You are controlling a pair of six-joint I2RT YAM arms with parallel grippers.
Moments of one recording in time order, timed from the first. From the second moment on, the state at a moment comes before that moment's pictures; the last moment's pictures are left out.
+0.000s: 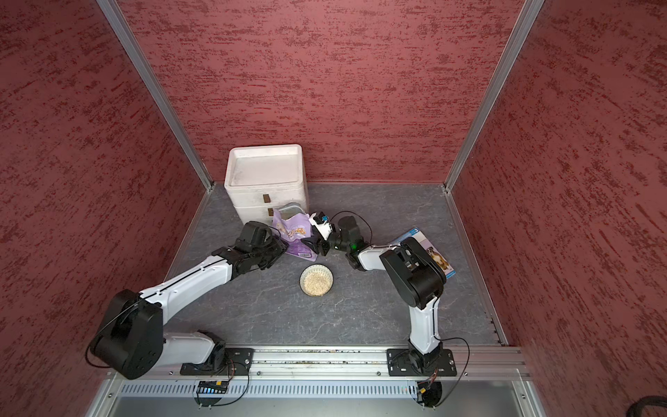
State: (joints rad) left arm -0.41 1.37 0.79 -0.27 0.08 -1.09; right arm 0.58 1.94 0.97 0.73 -0.60 -0.02
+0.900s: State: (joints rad) left arm -0.40 1.39 0.77 -0.23 0.10 -1.10; right arm 0.58 1.82 1.49 -0.18 -0.60 -0.43
